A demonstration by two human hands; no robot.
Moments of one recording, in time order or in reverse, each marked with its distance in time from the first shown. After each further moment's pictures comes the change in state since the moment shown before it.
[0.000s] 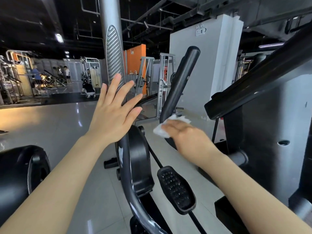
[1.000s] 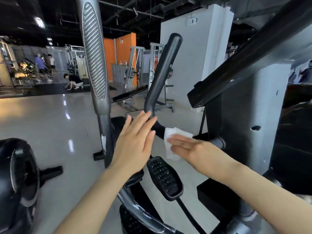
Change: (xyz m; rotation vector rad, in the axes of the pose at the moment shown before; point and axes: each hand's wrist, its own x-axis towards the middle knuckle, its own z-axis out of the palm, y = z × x) left_hand -0.046 0.118 0.014 -0.436 -0.160 -0.198; right_hand -0.082 0.048 0.025 -0.008 0.068 -0.413
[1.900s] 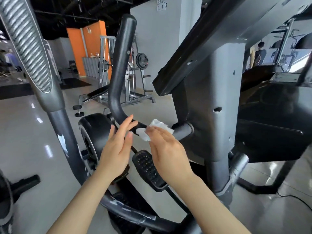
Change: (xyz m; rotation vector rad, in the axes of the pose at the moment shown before) left_hand -0.012 0.026 0.042 -0.535 -0.163 -0.213; right_hand 0.000 -0.051 0.016 0.173 0.511 0.657
